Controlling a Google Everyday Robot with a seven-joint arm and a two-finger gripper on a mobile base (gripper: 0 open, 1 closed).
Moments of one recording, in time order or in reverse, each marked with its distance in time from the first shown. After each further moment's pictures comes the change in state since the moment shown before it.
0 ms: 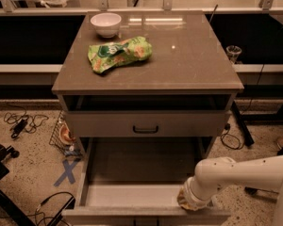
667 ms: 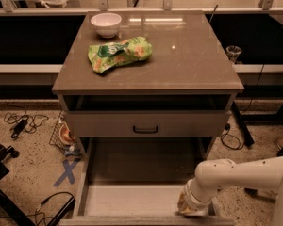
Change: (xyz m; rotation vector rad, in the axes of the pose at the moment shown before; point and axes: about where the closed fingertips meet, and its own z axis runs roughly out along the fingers) arm 0.000 0.000 0.001 -0.005 0.000 0.000
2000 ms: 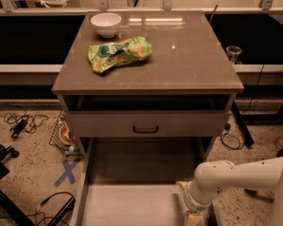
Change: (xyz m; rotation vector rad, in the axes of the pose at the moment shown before) arm 0.000 0.003 0.003 -0.009 -0.002 -0.001
